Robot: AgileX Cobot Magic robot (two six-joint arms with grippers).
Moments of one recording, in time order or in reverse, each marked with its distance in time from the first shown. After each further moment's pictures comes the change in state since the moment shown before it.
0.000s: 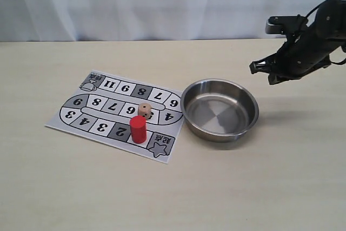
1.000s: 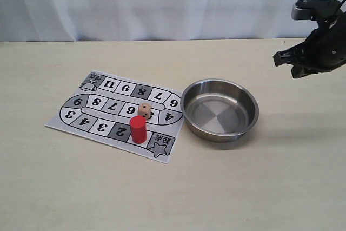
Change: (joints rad) left arm 0.000 0.000 0.000 0.000 0.000 0.000; right arm -0.038 -0.242 0.116 -0.005 0.101 -0.032
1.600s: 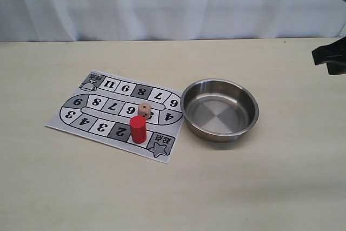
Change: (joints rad) left arm 0.000 0.000 0.000 0.000 0.000 0.000; right arm 0.000 -0.445 0.210 0.000 0.091 0.002
